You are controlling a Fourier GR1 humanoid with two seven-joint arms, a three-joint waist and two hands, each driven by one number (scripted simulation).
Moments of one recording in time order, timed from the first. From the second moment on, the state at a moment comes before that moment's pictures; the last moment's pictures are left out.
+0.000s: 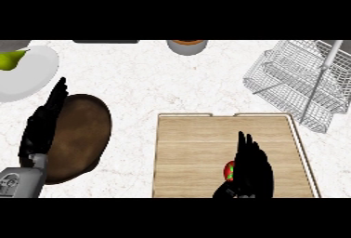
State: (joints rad) left arm -0.16 0.38 -0.04 -1.44 -0.05 0.17 0.06; right arm -0.01 -0.02 0.50 -1.78 1.02 0.20 1.19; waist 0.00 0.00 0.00
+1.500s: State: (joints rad) left arm -0.17 0.32 -0.03 -1.46 -0.10 0.14 0.07; right arm -0.32 -0.01 0.40 -1.59 0.96 0.07 1.14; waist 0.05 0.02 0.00
